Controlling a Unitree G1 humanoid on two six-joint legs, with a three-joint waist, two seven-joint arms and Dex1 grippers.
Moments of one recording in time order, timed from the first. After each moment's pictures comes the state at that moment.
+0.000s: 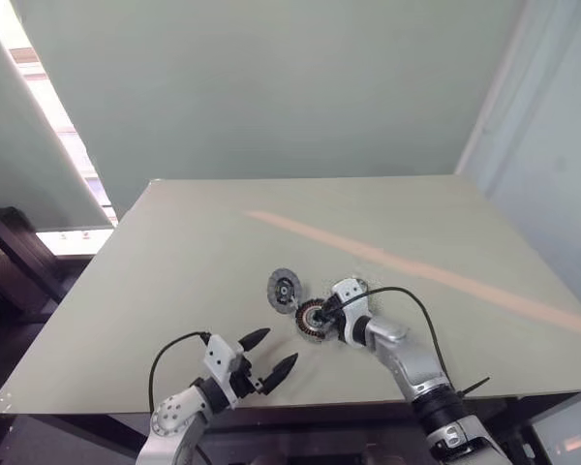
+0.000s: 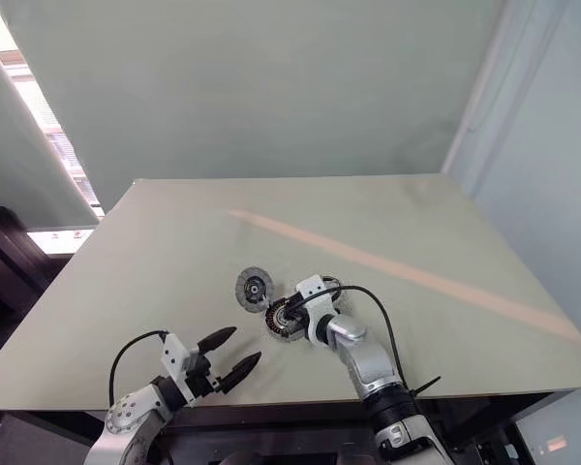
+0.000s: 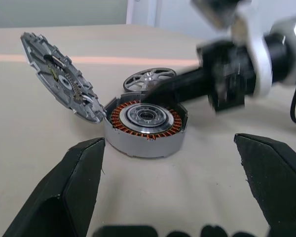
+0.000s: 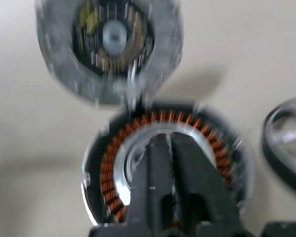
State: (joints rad) left arm 0.19 0.30 -0.05 0.03 -0.33 -0.10 -0.78; right arm -0.36 -0.03 0.21 0.26 0.11 0.38 0.49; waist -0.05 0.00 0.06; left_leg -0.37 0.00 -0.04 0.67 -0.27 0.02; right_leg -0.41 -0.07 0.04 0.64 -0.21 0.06
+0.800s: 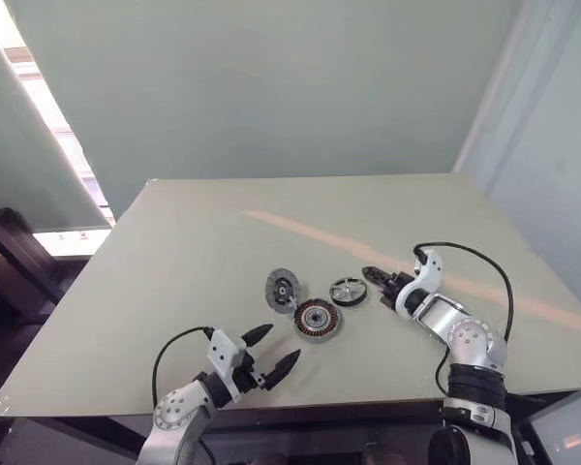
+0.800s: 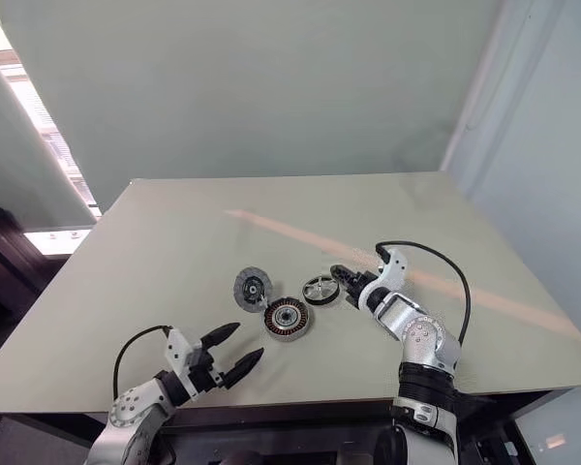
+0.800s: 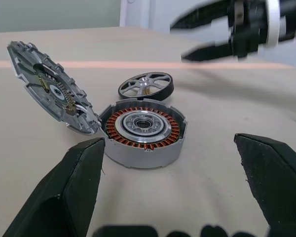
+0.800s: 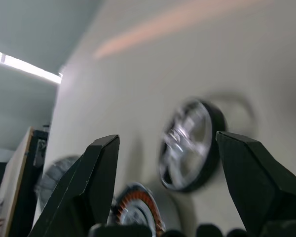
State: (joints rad) left arm 0.15 0.30 -0.06 0.06 -0.33 -0.10 -0.80; right arm -0.46 0.05 -0.47 0.19 0.65 0.95 0.05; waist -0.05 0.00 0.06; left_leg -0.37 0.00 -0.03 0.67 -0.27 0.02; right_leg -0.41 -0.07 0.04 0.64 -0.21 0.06
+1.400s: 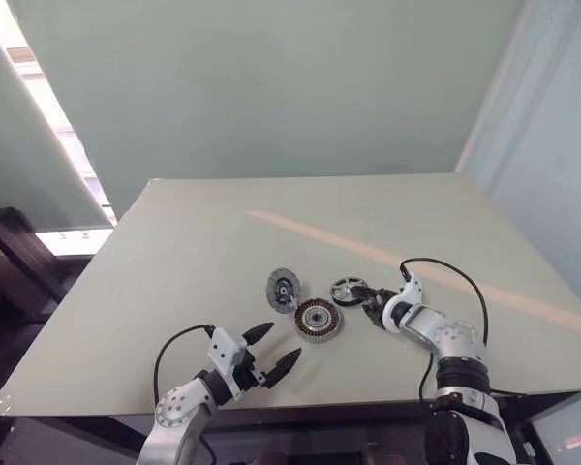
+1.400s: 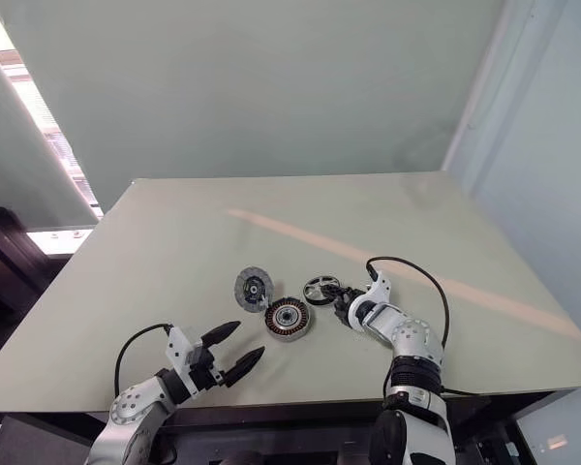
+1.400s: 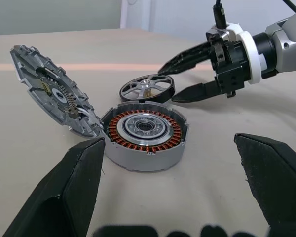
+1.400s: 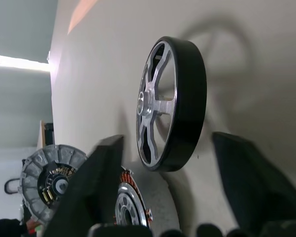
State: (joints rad) left arm 0.14 0.30 -0.06 0.06 -0.33 -0.10 -0.80; right arm -0.54 0.05 -0.53 0.47 0.69 0.89 0.05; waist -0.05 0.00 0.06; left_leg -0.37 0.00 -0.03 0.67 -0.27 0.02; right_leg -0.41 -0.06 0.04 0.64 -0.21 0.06
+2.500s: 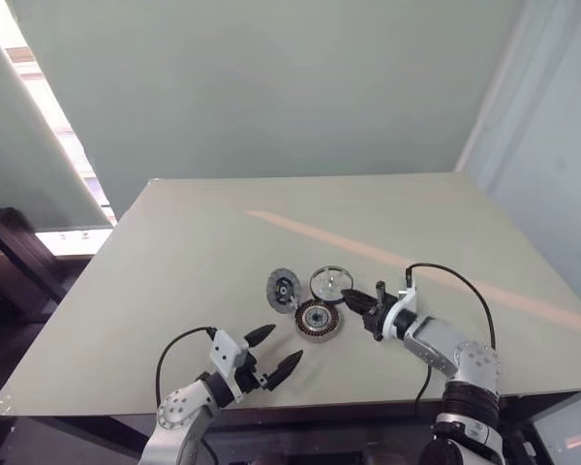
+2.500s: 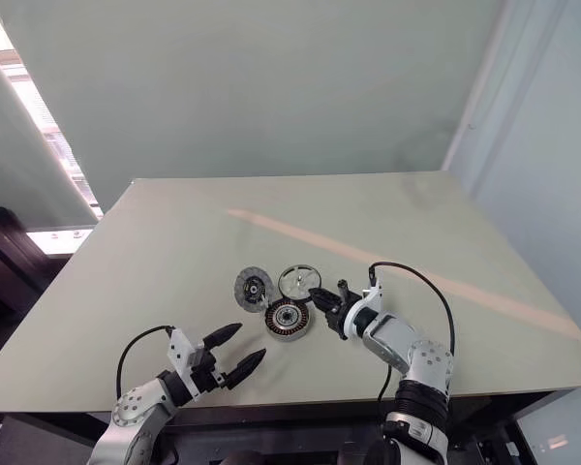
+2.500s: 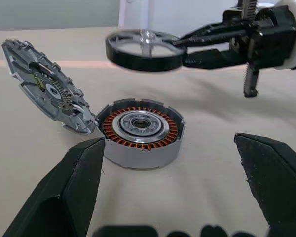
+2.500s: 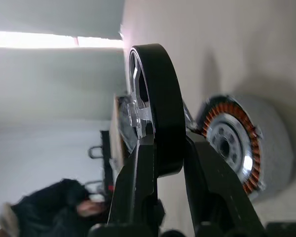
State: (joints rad) left arm 0.15 0.29 -0.07 0.06 -0.33 -0.10 -0.80; right arm -0.38 0.14 -0.58 0.14 1.14 1.19 -0.14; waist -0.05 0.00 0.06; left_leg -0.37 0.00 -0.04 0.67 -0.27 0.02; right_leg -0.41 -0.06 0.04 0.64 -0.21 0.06
